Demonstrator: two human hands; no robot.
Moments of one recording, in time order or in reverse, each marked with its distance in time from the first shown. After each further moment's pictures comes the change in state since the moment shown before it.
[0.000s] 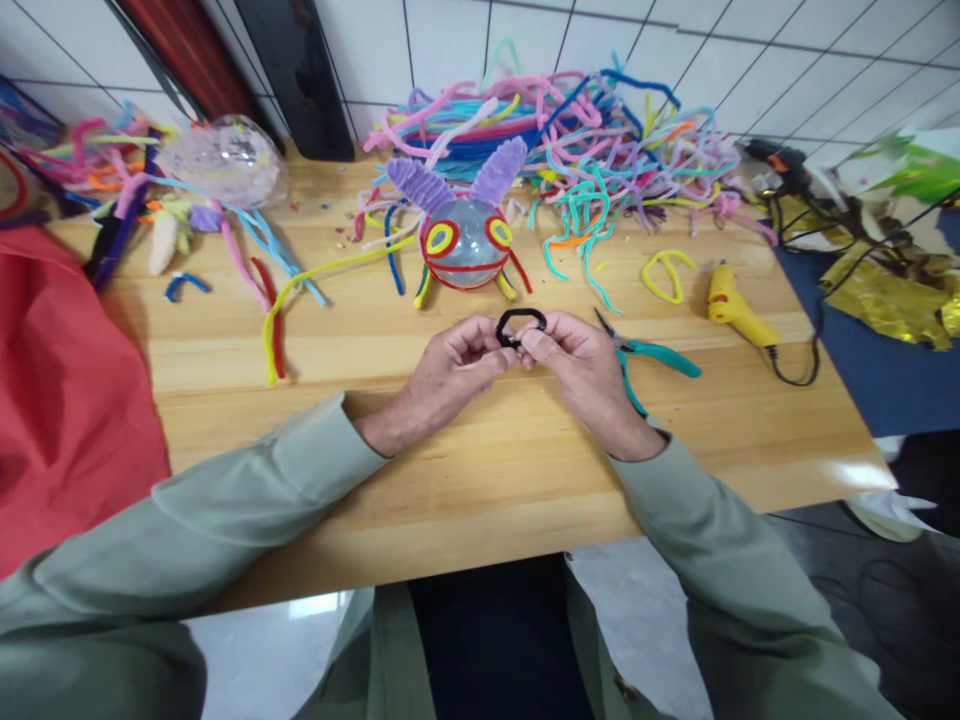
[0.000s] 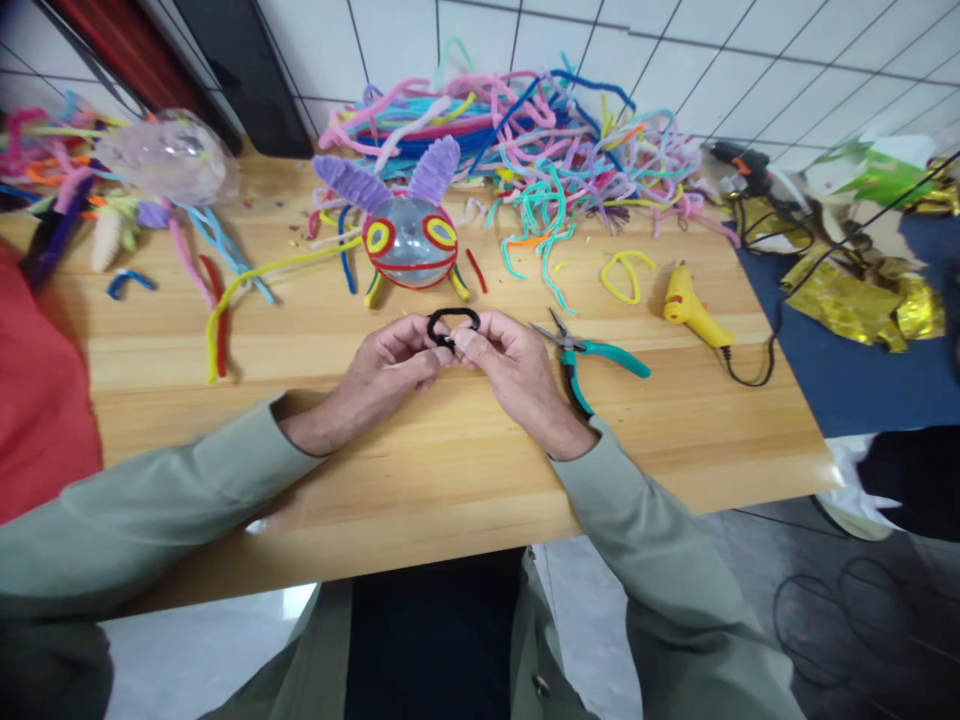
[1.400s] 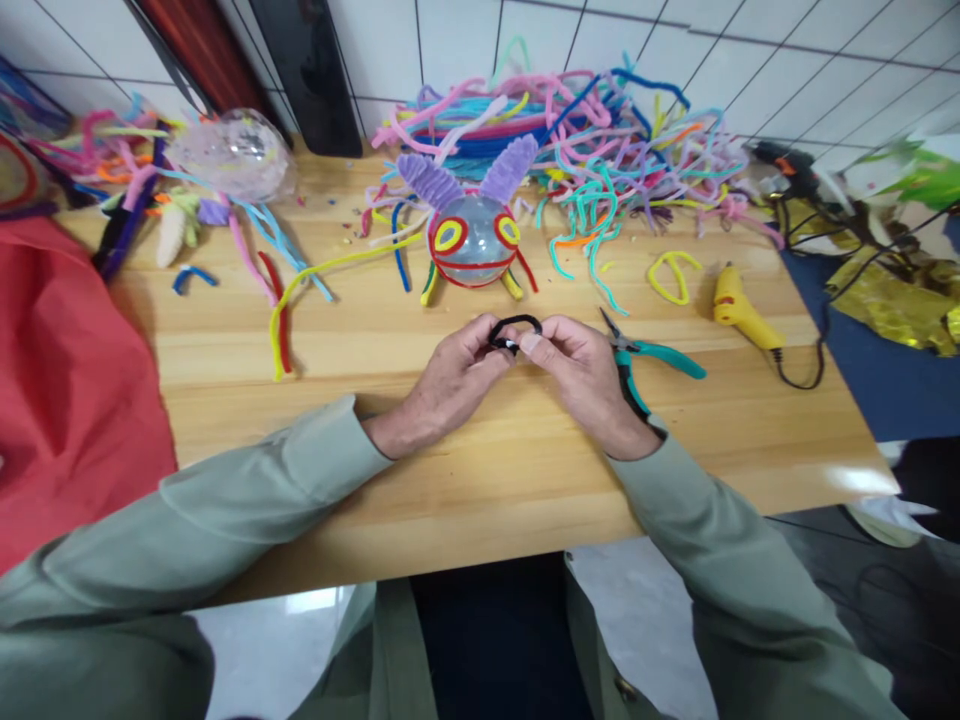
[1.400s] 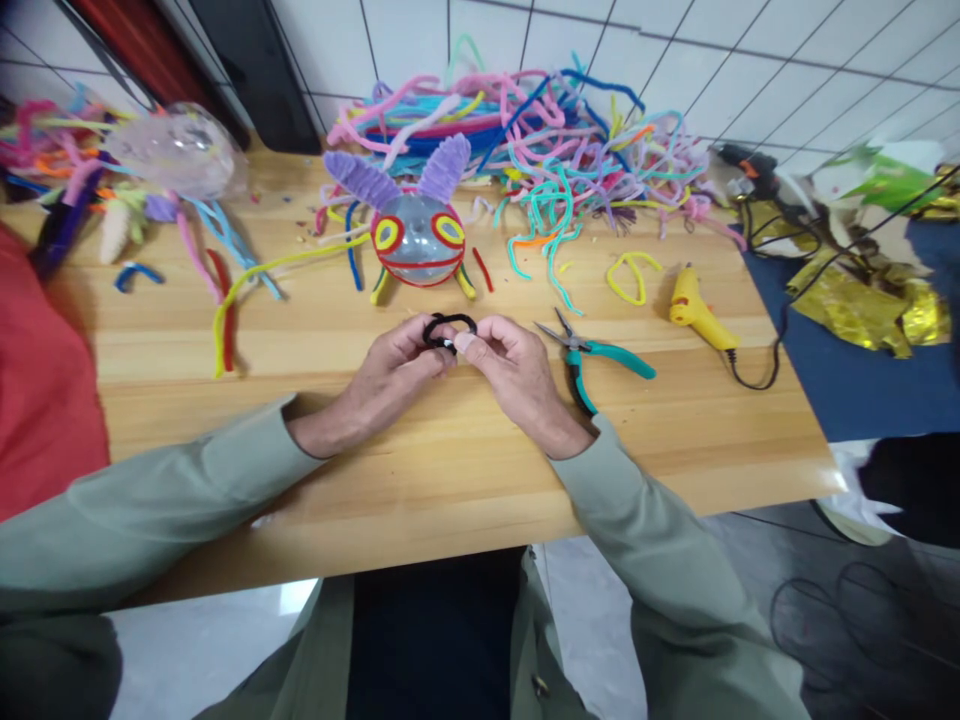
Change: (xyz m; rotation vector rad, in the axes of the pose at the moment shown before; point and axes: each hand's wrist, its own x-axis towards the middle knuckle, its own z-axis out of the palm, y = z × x) left_hand -0.003 -0.002 0.003 0.200 0.050 0.042; right_hand -0.001 0.006 0.003 -0.113 0.023 -0.010
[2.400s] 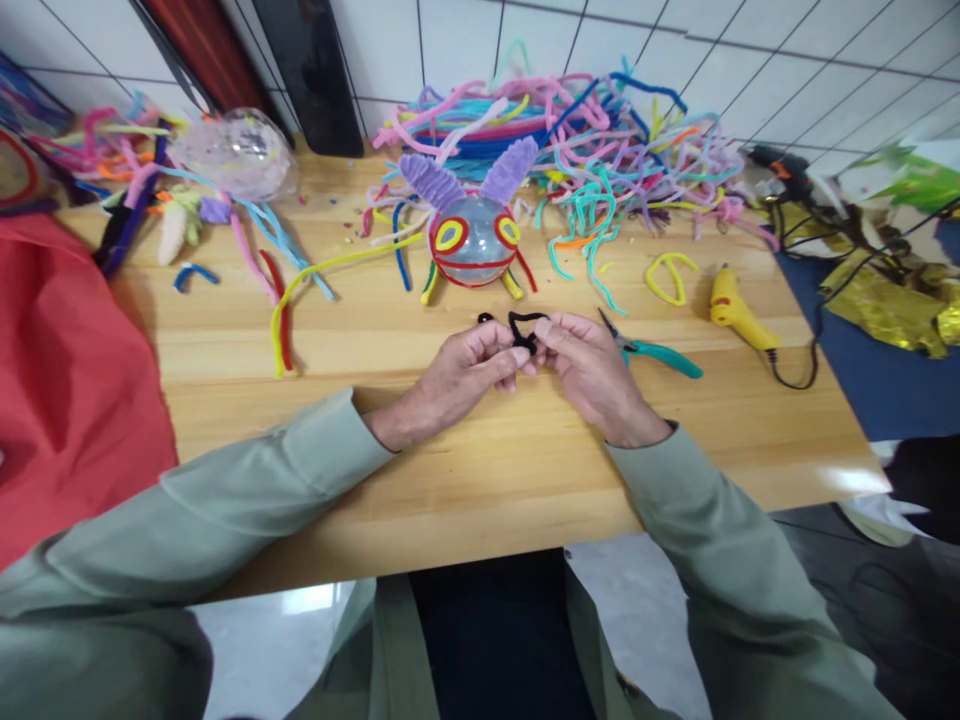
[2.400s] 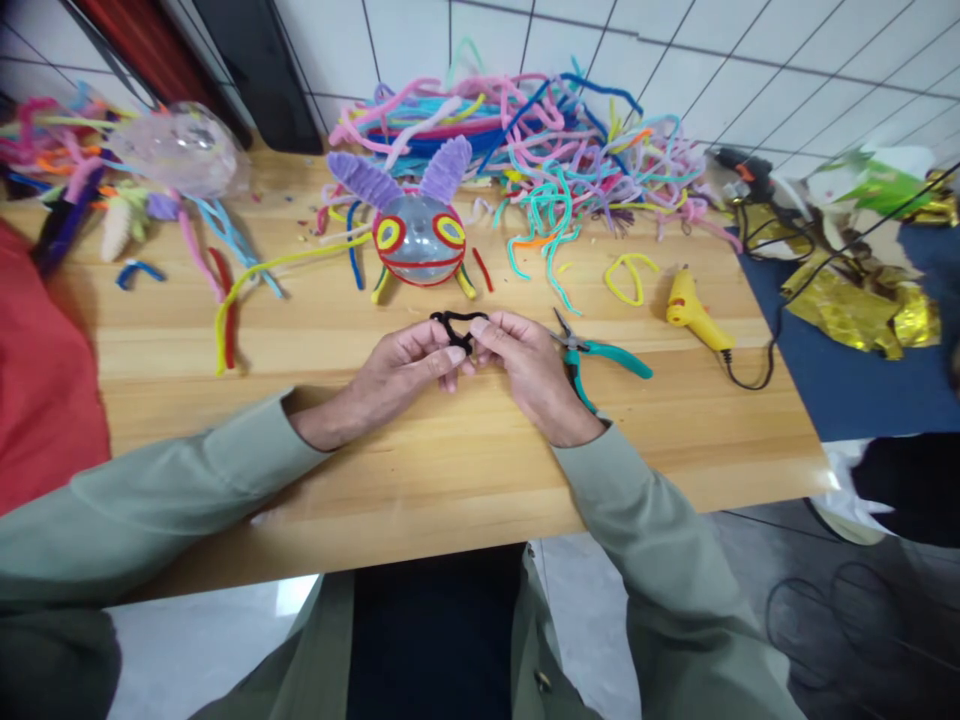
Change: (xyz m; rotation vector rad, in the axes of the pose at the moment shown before) left_hand 0.000 -0.003 -0.003 -0.209 -0.178 -0.064; right_hand 0.009 -0.003 -0.006 0.342 -0.031 0.189
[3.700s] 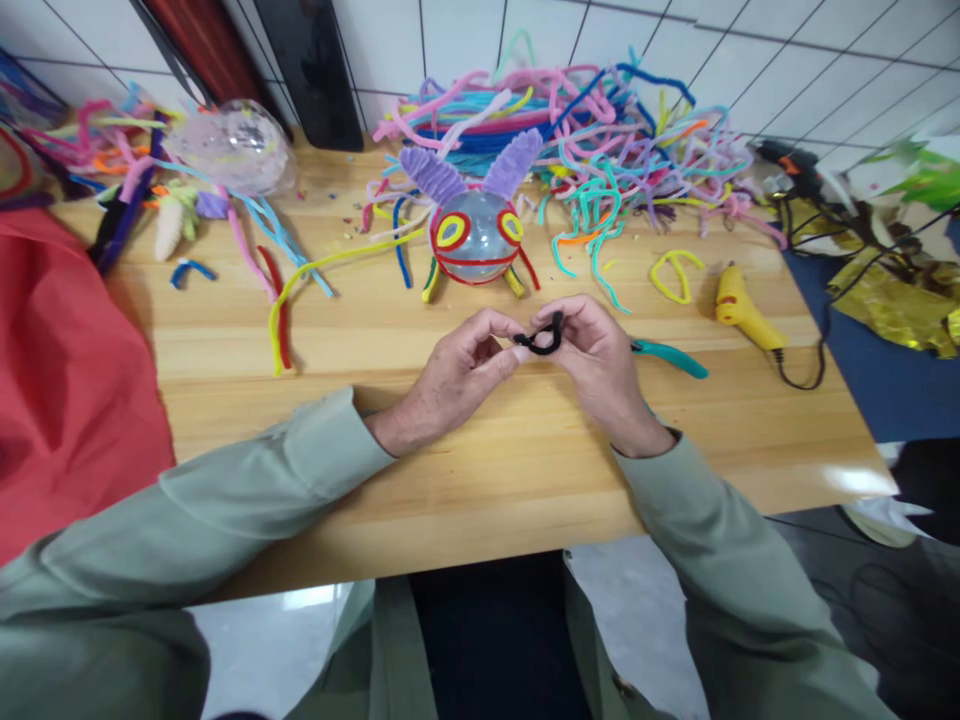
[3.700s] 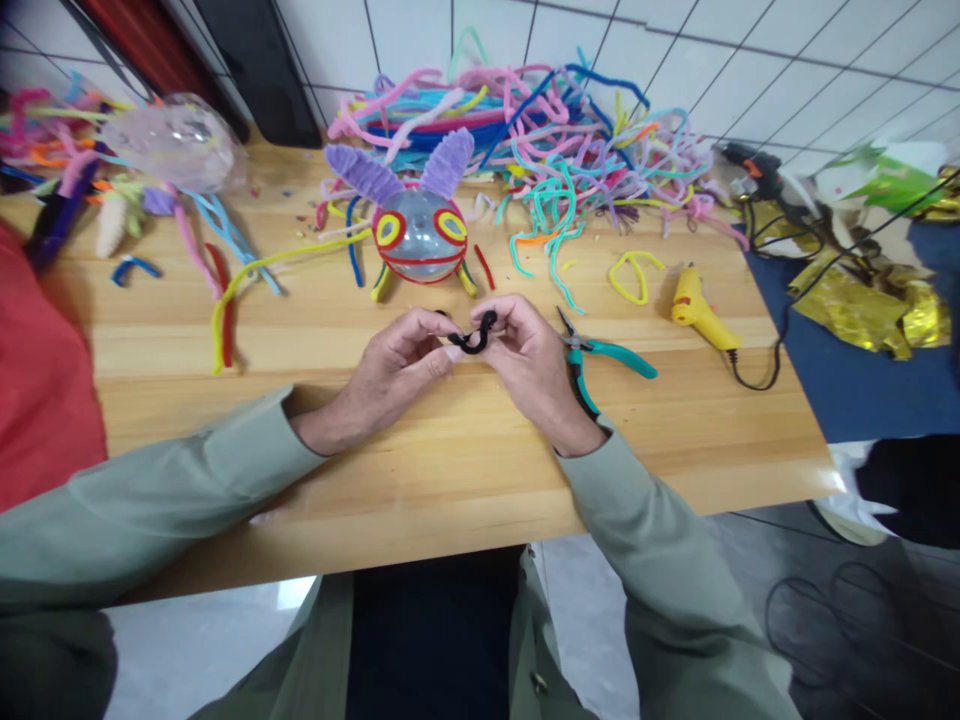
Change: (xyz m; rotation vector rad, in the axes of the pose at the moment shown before) left_hand -0.002 0.002 0.002 0.201 0.154 0.191; right_hand -0.002 0.009 -0.008 -0.325 0.010 -0.372
